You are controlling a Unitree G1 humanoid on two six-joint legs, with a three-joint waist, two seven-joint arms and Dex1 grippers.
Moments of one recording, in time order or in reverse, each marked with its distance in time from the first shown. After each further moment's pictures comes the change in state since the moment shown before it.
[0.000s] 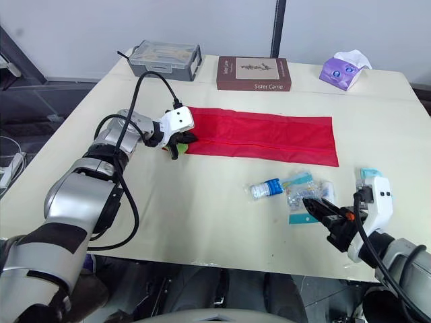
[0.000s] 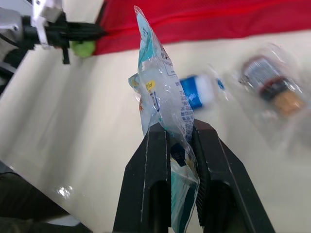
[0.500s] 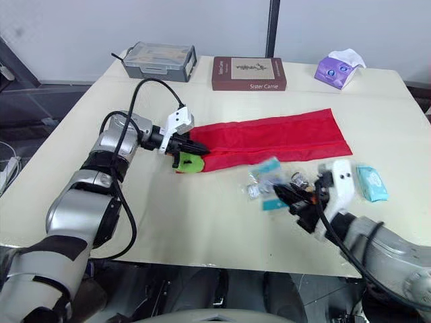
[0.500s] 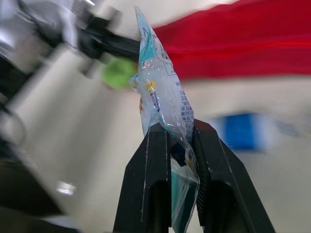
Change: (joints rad) left arm 0.219 0.020 0.091 -0.507 -0.203 0.411 -0.432; right arm -0.554 0.139 0.463 0.094 -0.048 0.038 -0.159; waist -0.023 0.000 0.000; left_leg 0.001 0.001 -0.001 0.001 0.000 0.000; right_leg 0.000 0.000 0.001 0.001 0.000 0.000
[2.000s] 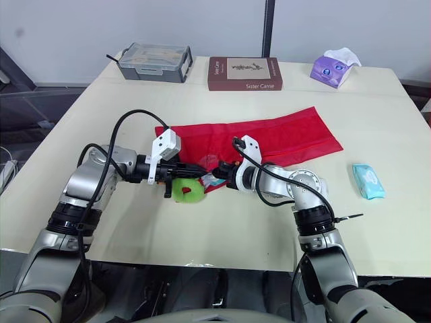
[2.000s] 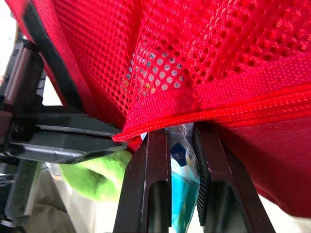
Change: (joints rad) left arm 0.405 0.144 0.058 -0.674 -0.273 0.310 0.177; right arm -0.592 0.746 0.046 0.940 -0.312 0.407 -0.055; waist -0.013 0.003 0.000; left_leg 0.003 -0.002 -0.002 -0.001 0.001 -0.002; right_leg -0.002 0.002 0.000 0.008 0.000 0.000
